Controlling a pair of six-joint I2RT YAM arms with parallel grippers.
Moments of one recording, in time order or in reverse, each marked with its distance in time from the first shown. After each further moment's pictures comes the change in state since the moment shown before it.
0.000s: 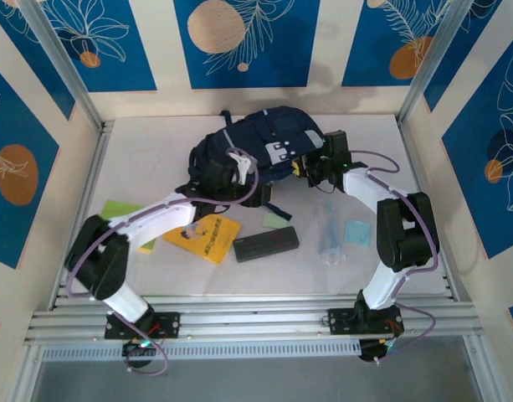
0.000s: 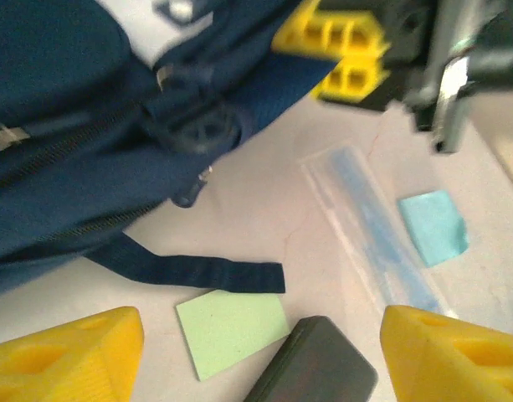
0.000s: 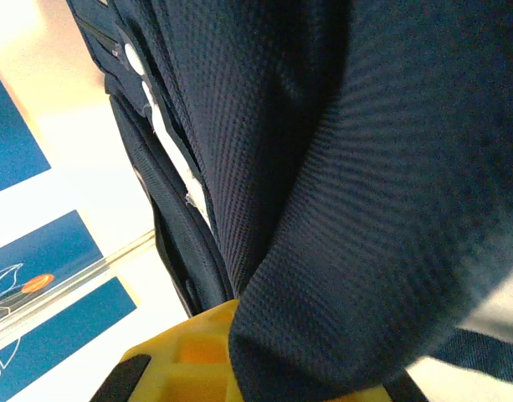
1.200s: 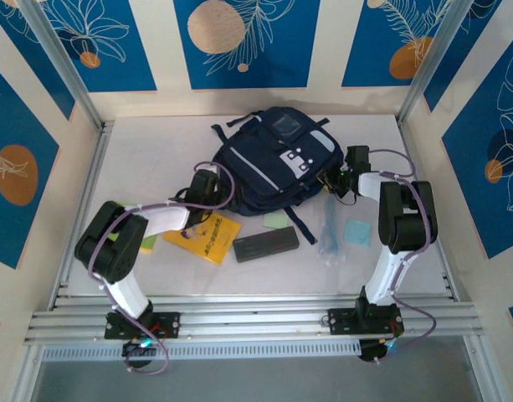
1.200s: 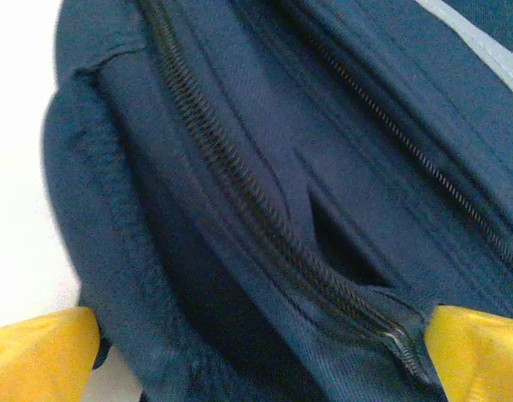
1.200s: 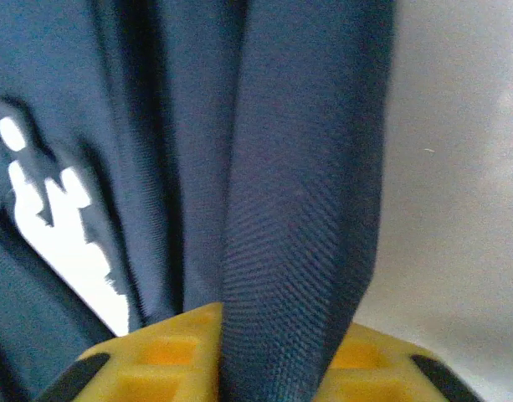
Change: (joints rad) left arm 0.179 0.113 -0.214 0.252 -0.263 -0.109; right arm -0.219 0.146 -0.074 0.045 0.003 -0.646
